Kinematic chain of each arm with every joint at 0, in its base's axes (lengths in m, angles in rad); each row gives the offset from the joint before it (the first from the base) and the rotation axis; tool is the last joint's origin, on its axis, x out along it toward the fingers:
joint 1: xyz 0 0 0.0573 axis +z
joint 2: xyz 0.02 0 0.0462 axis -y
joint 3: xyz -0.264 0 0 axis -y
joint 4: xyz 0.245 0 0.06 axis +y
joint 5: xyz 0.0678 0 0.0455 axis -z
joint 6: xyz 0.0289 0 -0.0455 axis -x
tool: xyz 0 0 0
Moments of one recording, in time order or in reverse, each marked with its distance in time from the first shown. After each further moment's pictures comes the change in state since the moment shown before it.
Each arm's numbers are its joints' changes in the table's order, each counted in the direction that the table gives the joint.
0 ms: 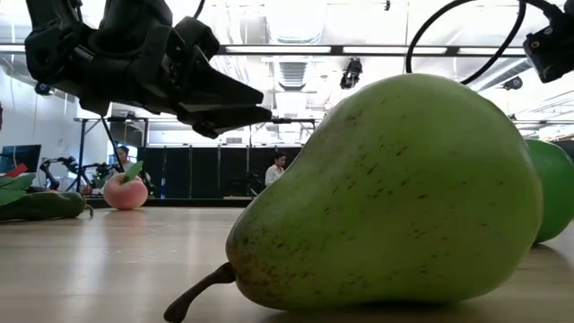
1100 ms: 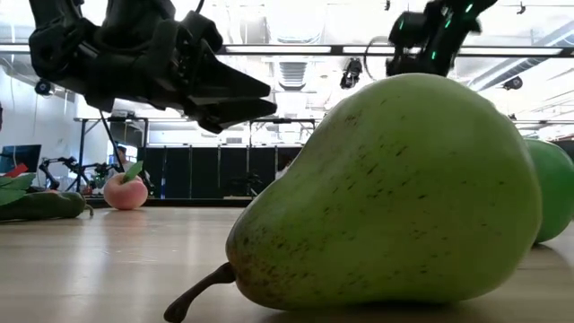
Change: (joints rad) left arm 0.010 0.000 0.022 -0.003 -0.015 -0.001; right arm -1.420 0.236 0.126 -0.072 -0.097 1.578
